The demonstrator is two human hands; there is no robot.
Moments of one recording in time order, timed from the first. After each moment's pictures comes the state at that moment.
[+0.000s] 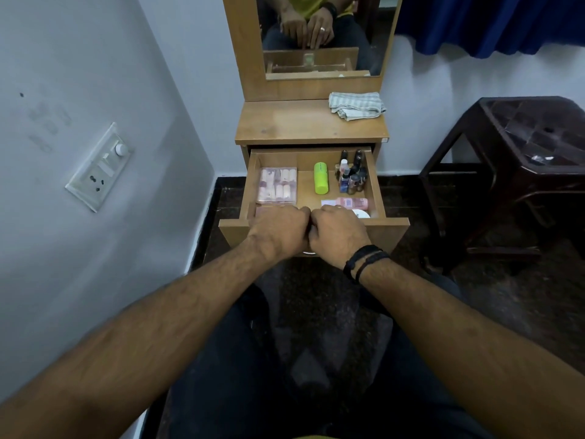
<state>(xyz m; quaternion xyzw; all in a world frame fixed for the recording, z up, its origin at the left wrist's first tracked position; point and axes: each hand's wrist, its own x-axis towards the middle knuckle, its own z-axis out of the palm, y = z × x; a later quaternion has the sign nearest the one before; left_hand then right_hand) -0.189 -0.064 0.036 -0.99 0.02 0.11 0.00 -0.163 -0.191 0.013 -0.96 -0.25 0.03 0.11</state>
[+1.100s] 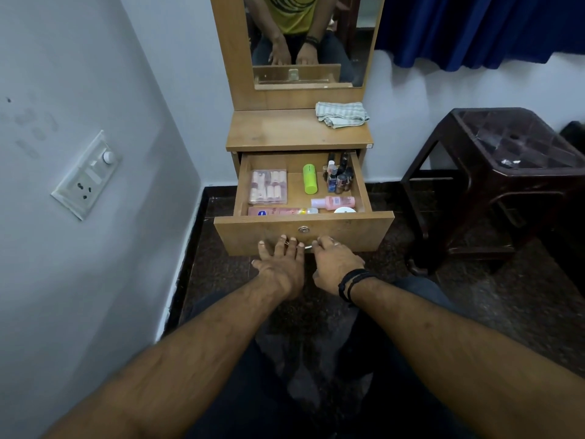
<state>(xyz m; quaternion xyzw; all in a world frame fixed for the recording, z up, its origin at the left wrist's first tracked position) -0.217 -0.082 -0.040 -0.95 -0.02 0.30 0.02 -0.176 -0.207 -0.068 -0.96 -0.20 0.20 0.05</state>
